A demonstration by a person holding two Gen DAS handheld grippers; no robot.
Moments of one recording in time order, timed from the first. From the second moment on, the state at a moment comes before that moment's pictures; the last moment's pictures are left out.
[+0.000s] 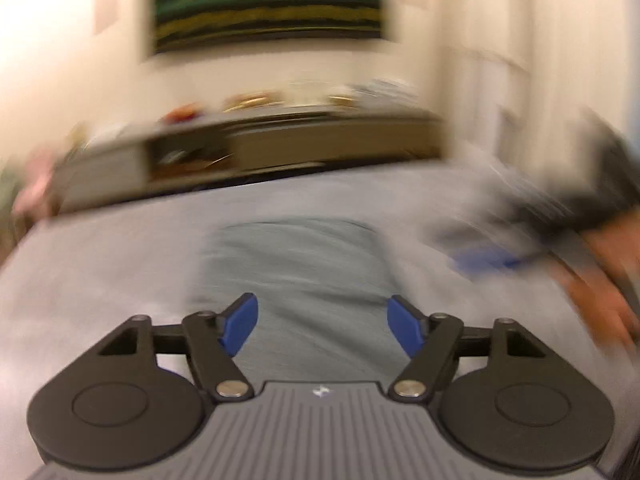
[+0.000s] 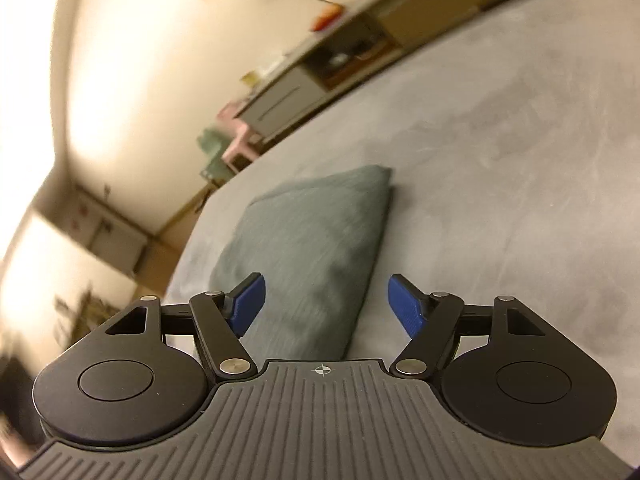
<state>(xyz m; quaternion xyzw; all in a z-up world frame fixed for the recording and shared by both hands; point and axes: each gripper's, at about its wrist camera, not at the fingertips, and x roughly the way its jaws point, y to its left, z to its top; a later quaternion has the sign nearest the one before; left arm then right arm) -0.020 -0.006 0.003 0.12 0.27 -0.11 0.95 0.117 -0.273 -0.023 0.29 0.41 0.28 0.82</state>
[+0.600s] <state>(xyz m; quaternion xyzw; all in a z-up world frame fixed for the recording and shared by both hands) -0.009 -0.064 -0.068 0.24 0.33 -0.12 0.90 0.235 -0.220 -0.069 0.33 0.42 0.31 0.79</state>
